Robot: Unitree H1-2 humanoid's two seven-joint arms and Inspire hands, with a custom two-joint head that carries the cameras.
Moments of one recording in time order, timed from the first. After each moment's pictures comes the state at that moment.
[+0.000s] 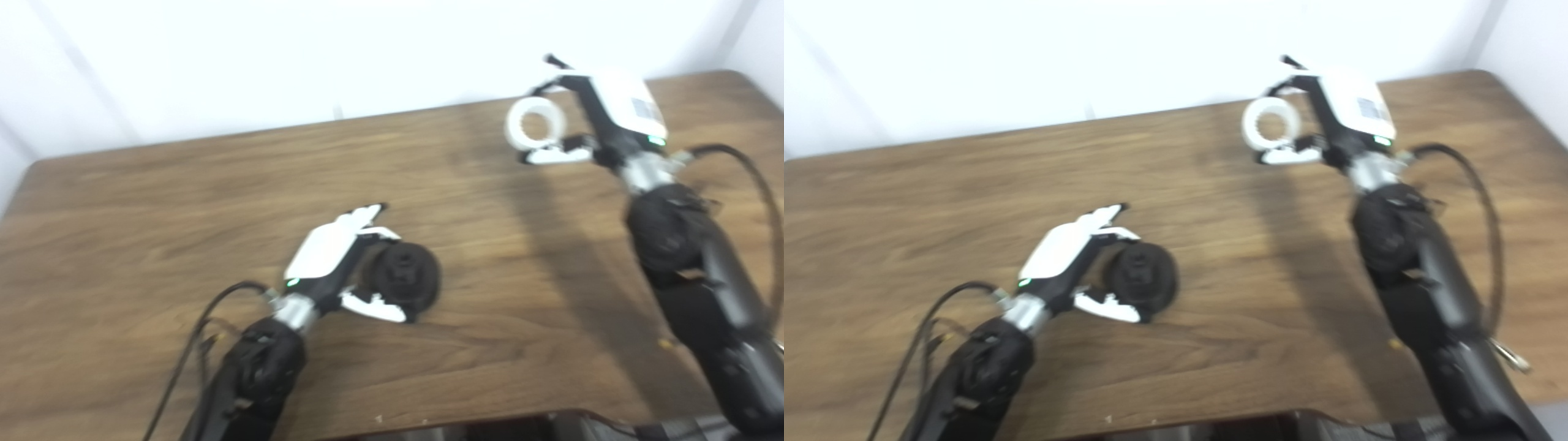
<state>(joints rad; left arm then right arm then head) -0.19 0.19 -0.40 -0.06 0.74 0.03 -0.19 -0.36 -0.43 0.09 -0.14 -0.67 0.18 0.00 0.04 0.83</state>
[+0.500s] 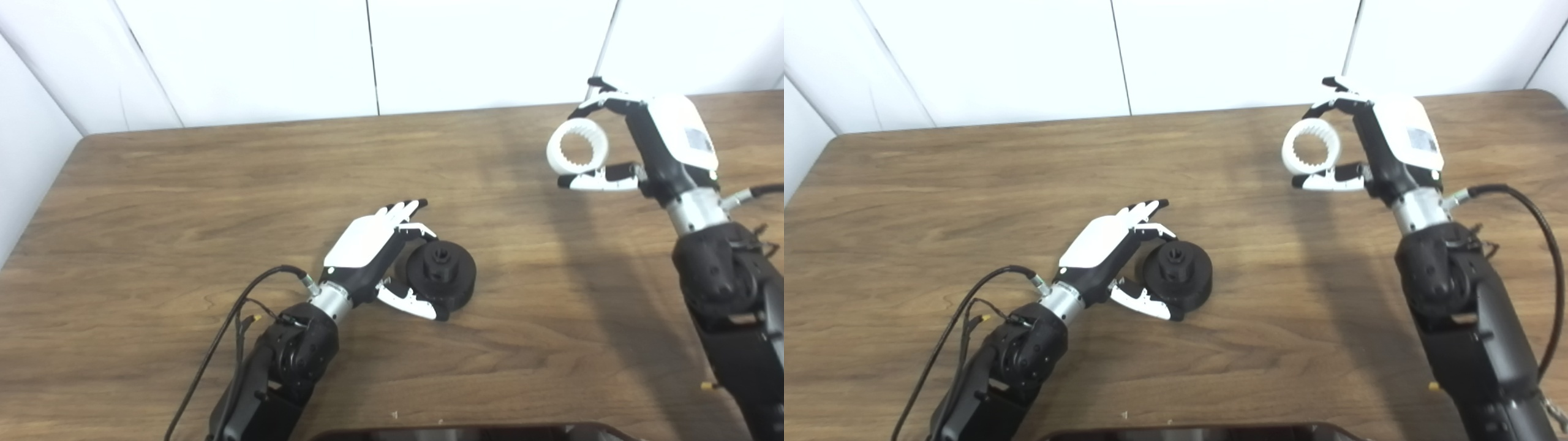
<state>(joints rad) -0.20 0.18 -0.40 -0.06 0.76 0.05 -0.19 -0.26 -0.42 0.10 -0.27 -0.64 0.11 0.03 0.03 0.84</state>
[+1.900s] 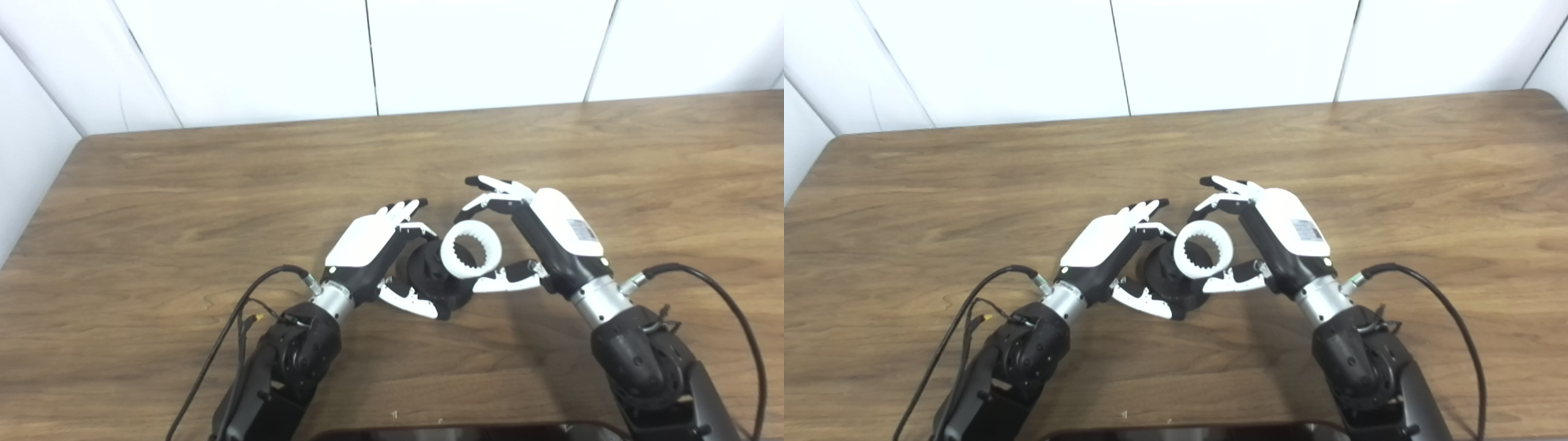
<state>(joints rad) -0.20 0.17 -0.40 -0.06 0.77 0.06 -0.20 -0.11 -0.22 0.26 -0.39 -0.69 0.10 0.20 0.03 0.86</state>
